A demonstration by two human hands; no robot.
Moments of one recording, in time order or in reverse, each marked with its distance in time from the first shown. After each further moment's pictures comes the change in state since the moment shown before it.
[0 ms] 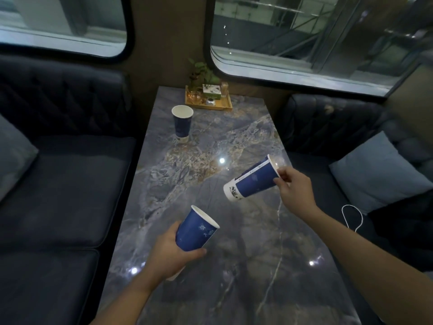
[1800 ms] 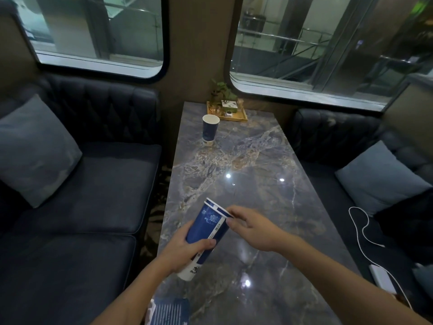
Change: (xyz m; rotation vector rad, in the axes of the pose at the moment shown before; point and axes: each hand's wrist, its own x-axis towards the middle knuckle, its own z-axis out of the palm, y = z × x) left_hand -0.120 -0.030 -0.083 -0.283 -0.200 0.122; right_hand -0.195 -0.167 0.053 0.110 -0.667 -0.285
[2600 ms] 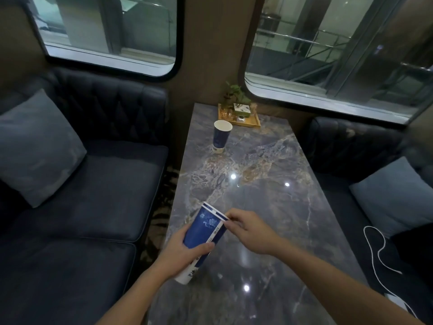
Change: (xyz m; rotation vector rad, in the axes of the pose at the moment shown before) left_hand 0.058 -0.007 -0.039 0.023 0.124 -0.012; right_hand 0.090 0.029 0.000 0.023 -0.017 0.019
